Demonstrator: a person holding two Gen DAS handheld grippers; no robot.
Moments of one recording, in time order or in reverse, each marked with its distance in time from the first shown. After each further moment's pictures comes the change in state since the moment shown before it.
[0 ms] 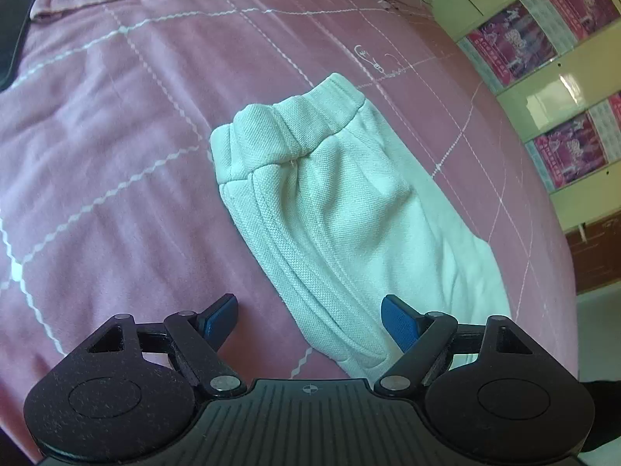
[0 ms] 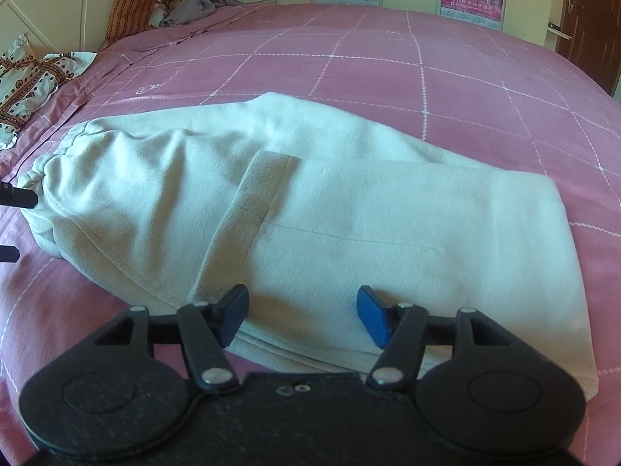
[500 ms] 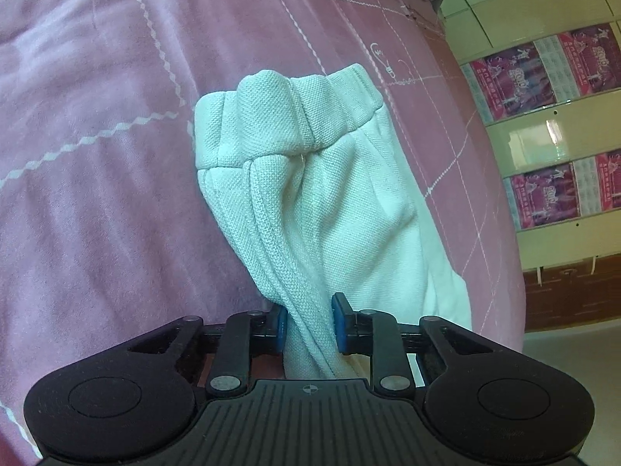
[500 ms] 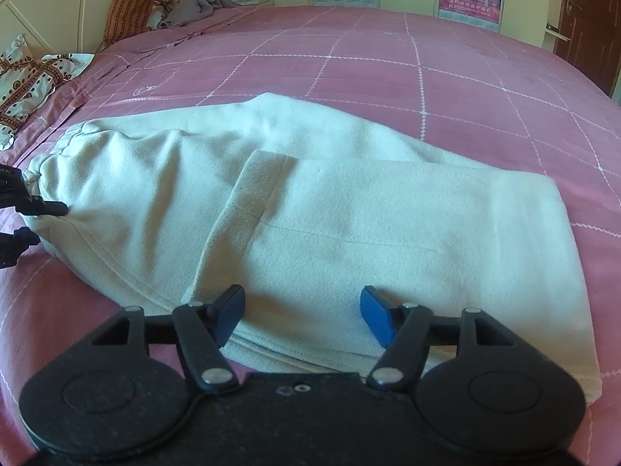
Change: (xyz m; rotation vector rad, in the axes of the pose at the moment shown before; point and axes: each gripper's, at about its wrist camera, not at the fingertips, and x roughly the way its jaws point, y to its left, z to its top) left arm 0.055 0.005 0.011 -0.160 0.022 -0.151; right arm 0.004 -0.001 -0.002 0.002 -0.010 -0.006
